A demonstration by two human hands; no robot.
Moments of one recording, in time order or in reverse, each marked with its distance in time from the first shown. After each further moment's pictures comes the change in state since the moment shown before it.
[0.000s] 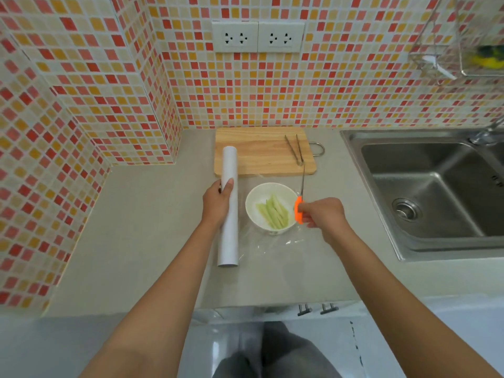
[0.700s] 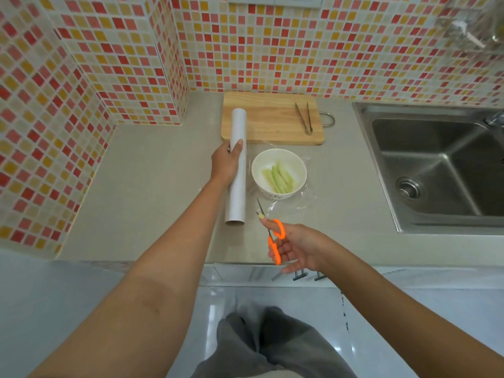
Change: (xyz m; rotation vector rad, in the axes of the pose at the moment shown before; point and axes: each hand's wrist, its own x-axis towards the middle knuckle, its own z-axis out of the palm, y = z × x) left_hand -0.006 0.011 0.002 0.015 0.040 -0.026; right_hand -0.095 0.059 0.017 -0.176 -0.683 0.360
